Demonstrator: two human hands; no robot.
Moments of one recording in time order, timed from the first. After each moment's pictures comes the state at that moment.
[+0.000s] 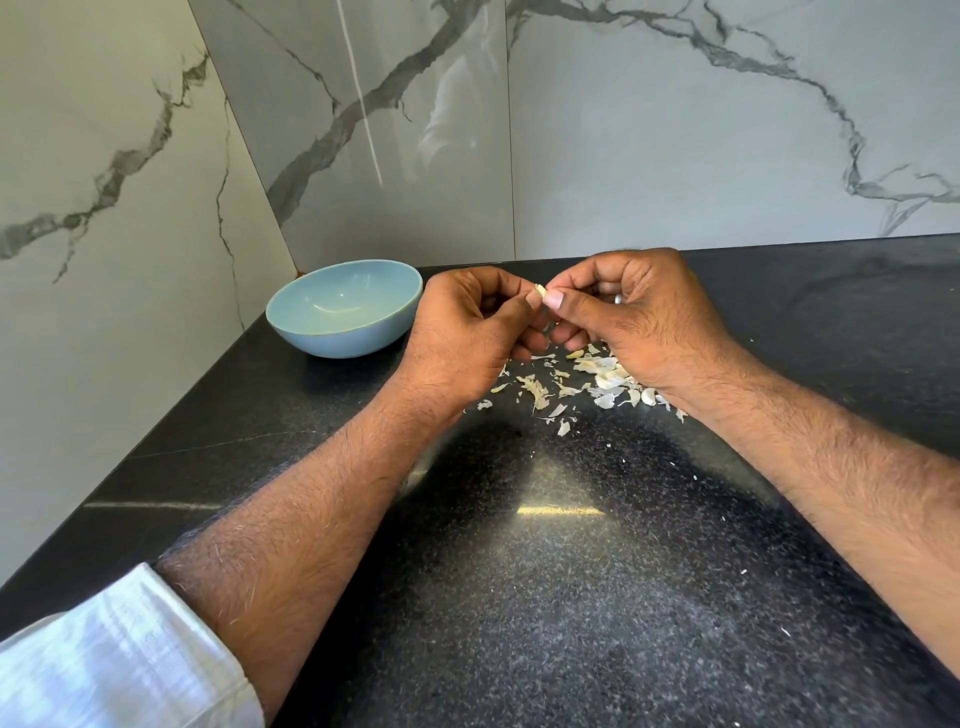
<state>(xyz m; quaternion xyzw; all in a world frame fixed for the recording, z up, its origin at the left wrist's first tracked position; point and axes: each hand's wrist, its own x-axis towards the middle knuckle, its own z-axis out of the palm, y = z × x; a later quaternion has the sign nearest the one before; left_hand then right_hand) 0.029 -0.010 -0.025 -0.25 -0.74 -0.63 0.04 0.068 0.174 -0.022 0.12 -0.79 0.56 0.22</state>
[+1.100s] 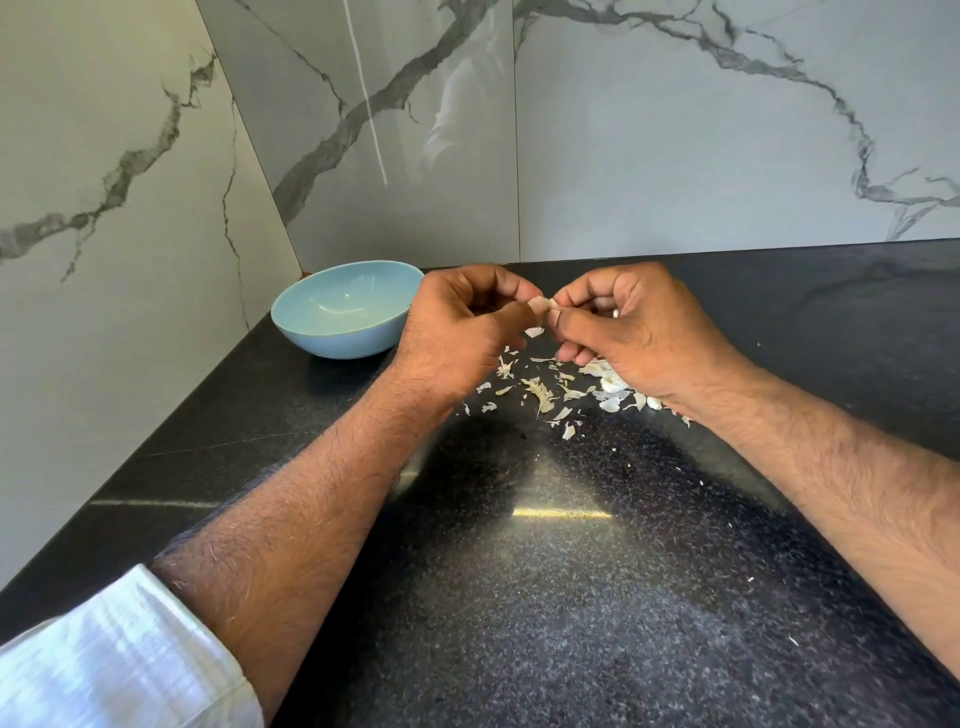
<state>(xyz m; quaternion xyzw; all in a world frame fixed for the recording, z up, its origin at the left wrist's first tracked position) 0.025 -0.018 -0.020 -0.25 -0.75 -0.61 0.05 0.067 0.171 -0.023 0.09 -0.83 0.52 0.17</state>
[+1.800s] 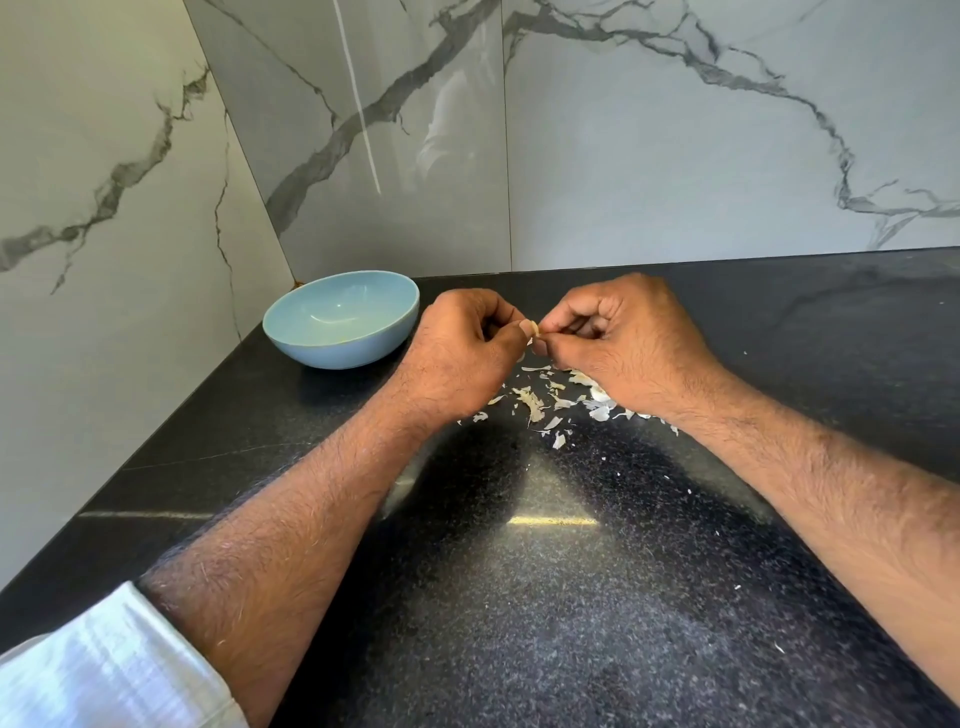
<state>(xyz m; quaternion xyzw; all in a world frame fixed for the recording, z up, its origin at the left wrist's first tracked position) 0.017 -0.016 -0.025 -0.26 -0.85 -0.45 0.08 0.071 0.173 -0.023 0.13 -0.88 0.39 0.26</state>
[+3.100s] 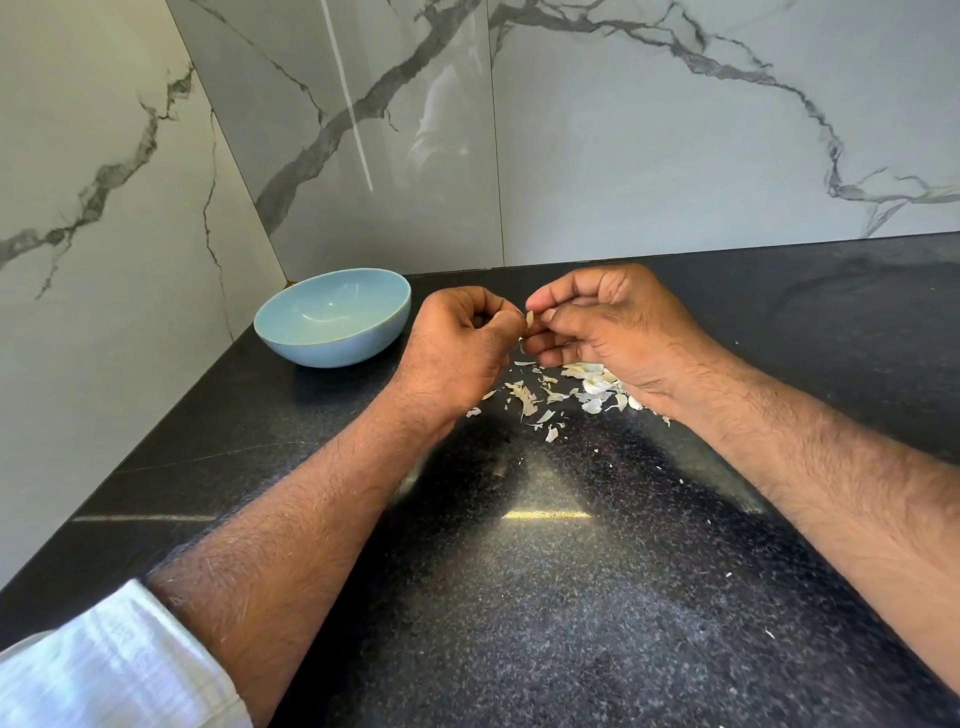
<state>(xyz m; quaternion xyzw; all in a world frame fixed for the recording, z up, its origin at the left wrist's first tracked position) 0.028 -0.005 -0.026 -0.19 -0.78 -0.60 0.02 0.067 0.172 -0.019 0.04 -0.74 0.66 0.10</state>
